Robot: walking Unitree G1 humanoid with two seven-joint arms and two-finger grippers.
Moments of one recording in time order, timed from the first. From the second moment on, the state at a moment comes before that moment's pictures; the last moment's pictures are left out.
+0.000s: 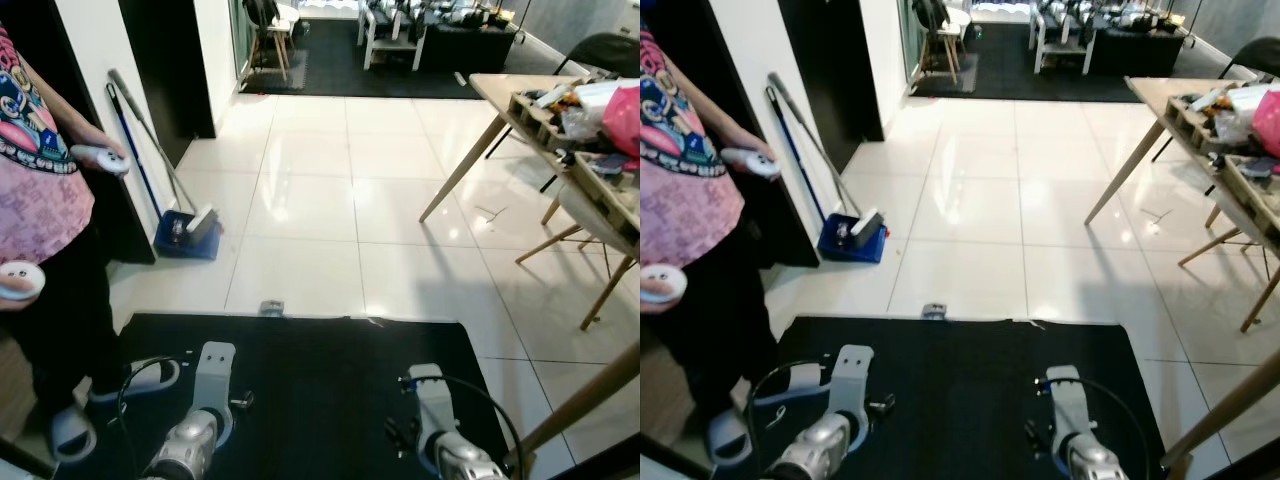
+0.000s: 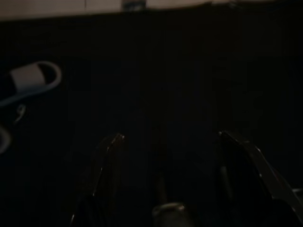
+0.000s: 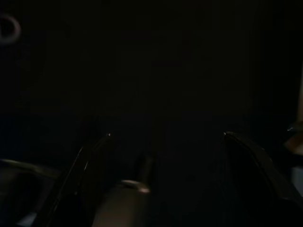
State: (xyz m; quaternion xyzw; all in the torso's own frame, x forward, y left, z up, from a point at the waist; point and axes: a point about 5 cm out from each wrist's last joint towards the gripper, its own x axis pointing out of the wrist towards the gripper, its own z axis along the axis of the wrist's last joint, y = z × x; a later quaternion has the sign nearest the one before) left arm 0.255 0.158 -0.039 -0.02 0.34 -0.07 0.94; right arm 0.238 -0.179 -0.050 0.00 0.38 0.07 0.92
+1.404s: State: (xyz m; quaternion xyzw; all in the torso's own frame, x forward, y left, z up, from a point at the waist) left arm 0.262 0.152 -0.035 -0.02 0.34 -0.07 0.94; right arm 0.239 -0.183 -0.050 -0.02 0.39 0.07 0.92
